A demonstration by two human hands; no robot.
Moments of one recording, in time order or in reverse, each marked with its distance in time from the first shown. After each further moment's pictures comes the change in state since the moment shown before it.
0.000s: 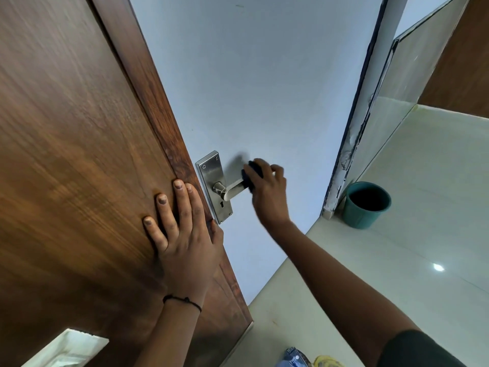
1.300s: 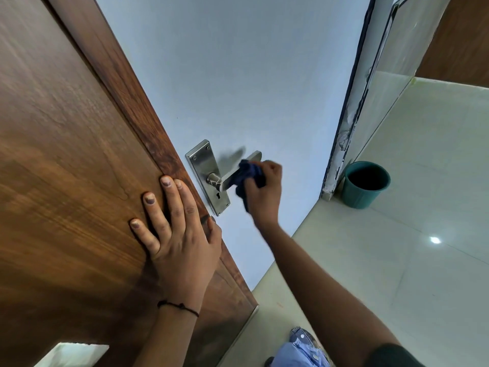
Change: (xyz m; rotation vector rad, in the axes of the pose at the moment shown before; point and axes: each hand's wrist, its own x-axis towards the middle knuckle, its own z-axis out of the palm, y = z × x) left_hand 0.000 -0.003 -0.006 -0.018 -0.073 0.027; right_hand -0.015 -0.026 -0.001 0.974 0.150 0.645
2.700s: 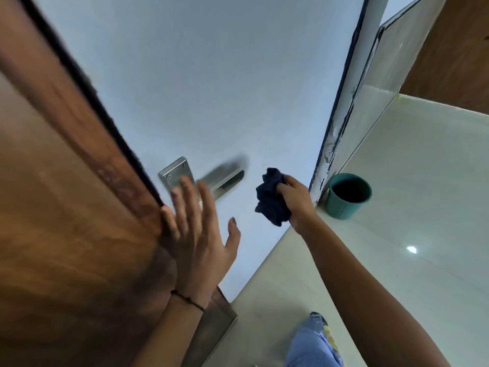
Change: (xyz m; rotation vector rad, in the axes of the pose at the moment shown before) left_hand 0.029 0.066 0.007 -0.494 -0.009 -0.037; right_hand 0.076 -0.010 -0.095 -0.043 -0.180 0.558
